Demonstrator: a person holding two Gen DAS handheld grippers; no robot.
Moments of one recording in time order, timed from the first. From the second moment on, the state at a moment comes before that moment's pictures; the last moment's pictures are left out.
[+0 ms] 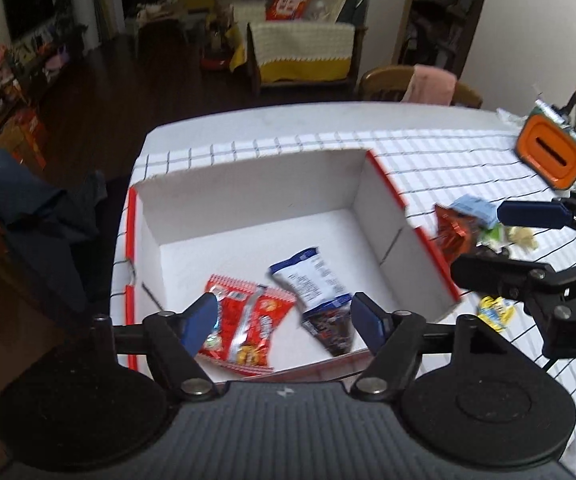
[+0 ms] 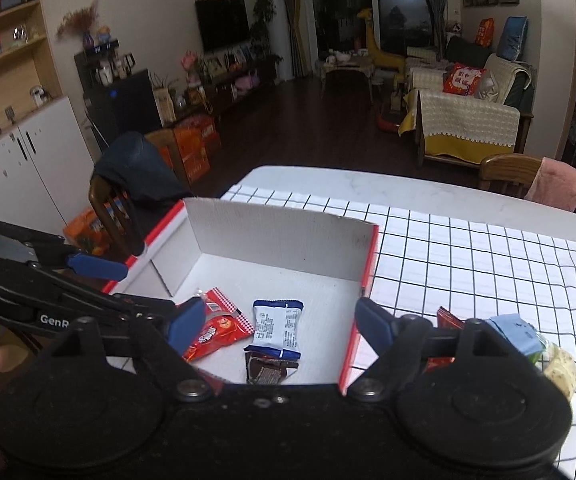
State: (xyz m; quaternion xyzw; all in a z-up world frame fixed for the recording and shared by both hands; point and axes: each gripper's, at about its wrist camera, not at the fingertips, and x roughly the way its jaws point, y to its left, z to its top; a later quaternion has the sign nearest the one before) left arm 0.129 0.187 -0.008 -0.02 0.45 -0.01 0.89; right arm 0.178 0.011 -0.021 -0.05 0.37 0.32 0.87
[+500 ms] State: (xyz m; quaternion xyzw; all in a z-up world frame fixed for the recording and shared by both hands) left arm 0.112 0.106 0.005 0.00 0.38 -0.06 0.92; right arm 0.158 -0.084 -0.024 -0.01 0.36 0.27 0.89
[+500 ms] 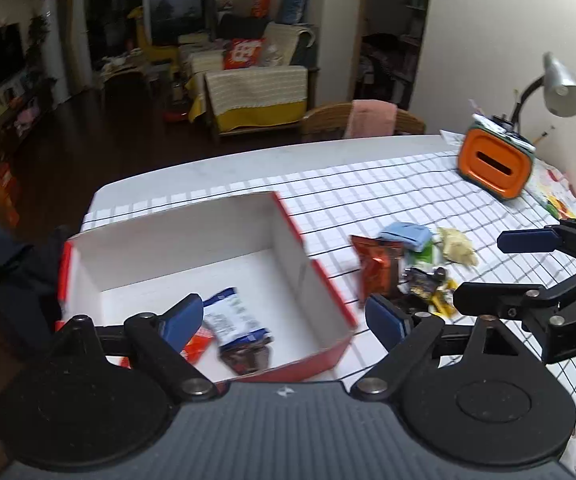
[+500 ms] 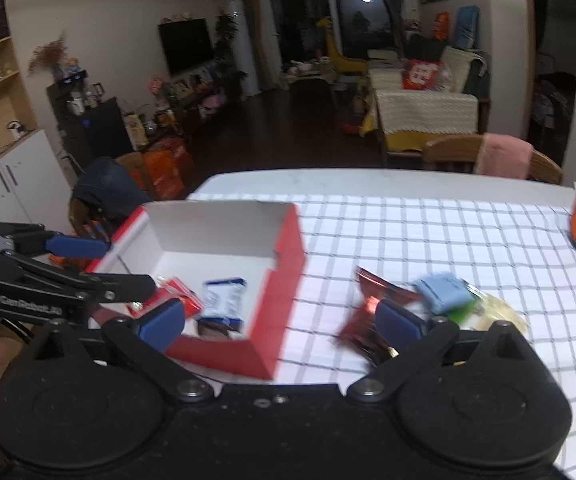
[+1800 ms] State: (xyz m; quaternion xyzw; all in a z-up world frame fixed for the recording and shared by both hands) left arm 0.201 -0.075 -0.150 0.10 0.54 -0.17 0.82; right arm 0.250 -0.206 -0.175 -0.06 0.48 0.22 0.85
